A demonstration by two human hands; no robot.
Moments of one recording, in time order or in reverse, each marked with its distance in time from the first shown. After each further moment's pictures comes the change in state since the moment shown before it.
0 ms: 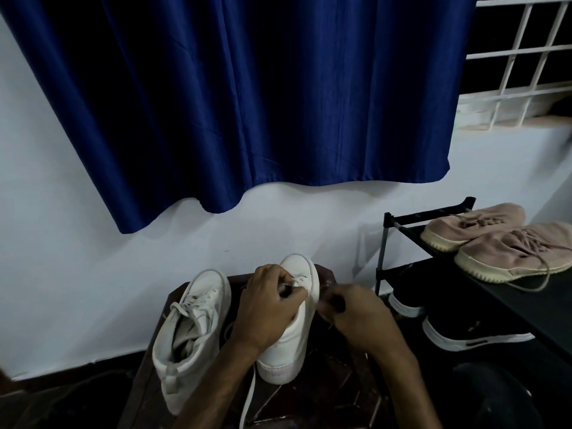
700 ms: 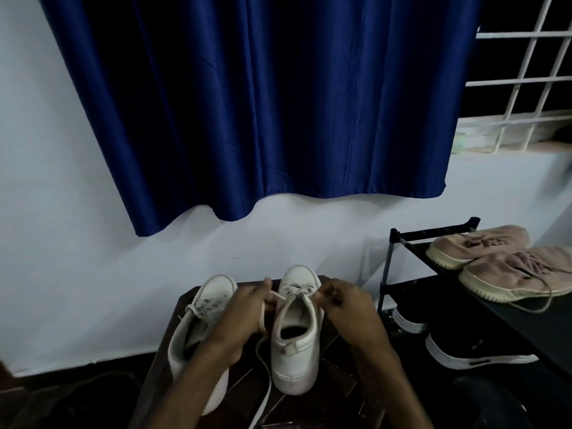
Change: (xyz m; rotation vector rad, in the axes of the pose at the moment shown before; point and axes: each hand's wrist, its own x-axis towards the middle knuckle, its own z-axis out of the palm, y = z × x) left_hand -0.013 0.006 -0.047 -0.508 -0.040 -0.460; right_hand 0.022 -0.009 0.020 0.172 0.133 0.057
